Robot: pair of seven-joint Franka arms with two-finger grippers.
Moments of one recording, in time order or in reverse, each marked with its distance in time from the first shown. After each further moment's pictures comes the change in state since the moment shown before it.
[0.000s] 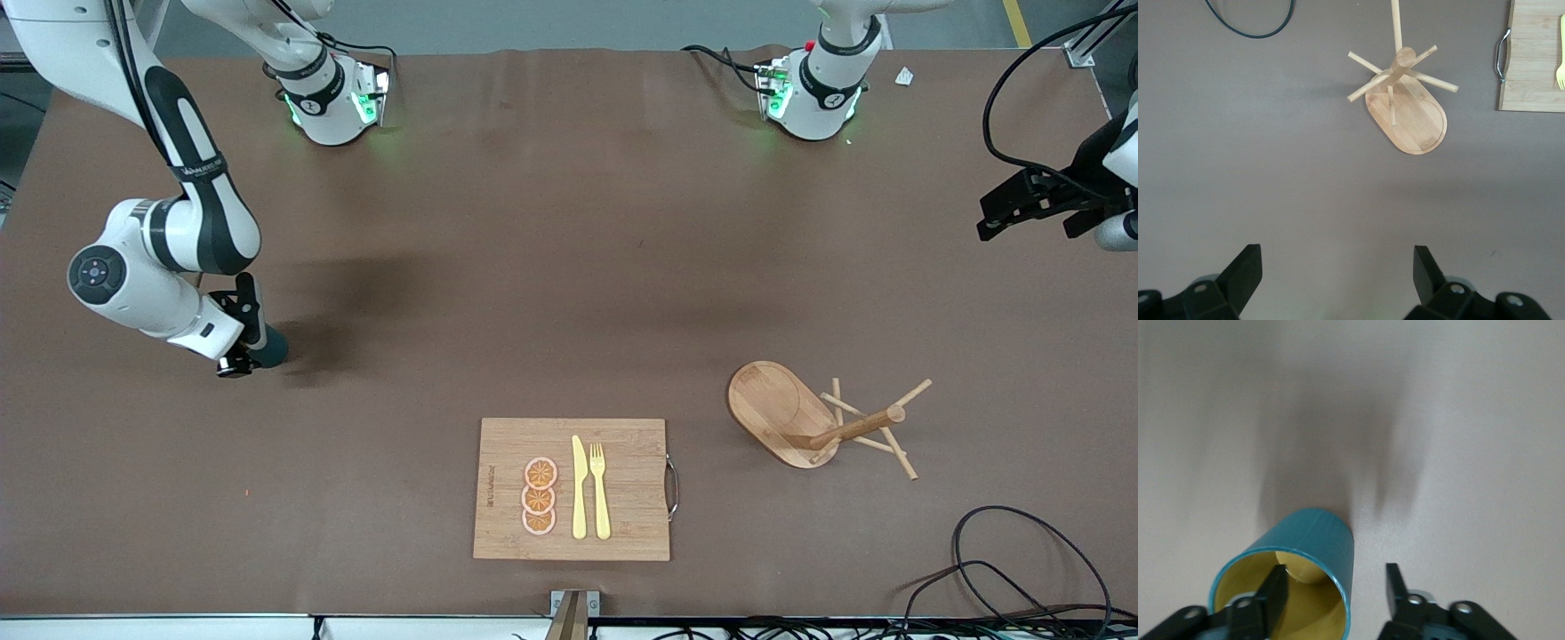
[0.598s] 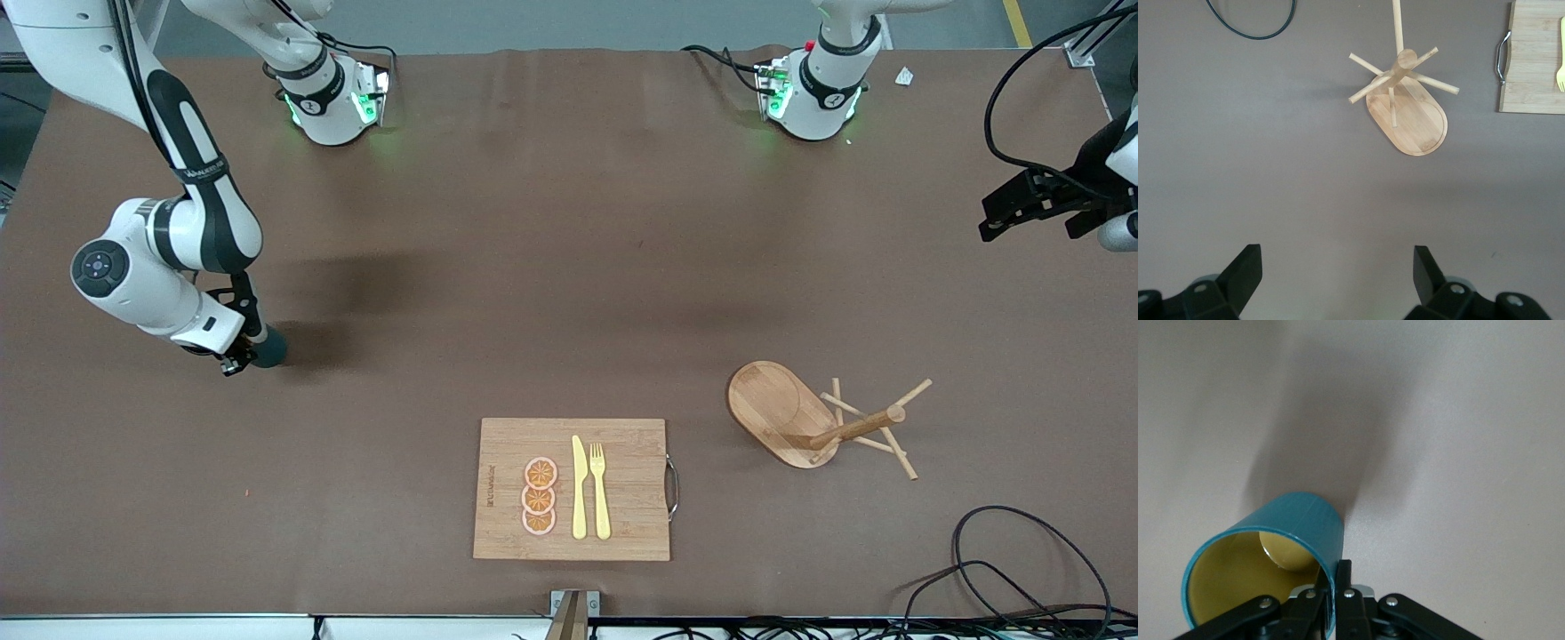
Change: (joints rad) left arm 0.000 0.000 0.003 0.001 0.000 0.003 0.000; right arm -0.003 0.009 -0.010 -0.060 -0.008 0.135 -0.229
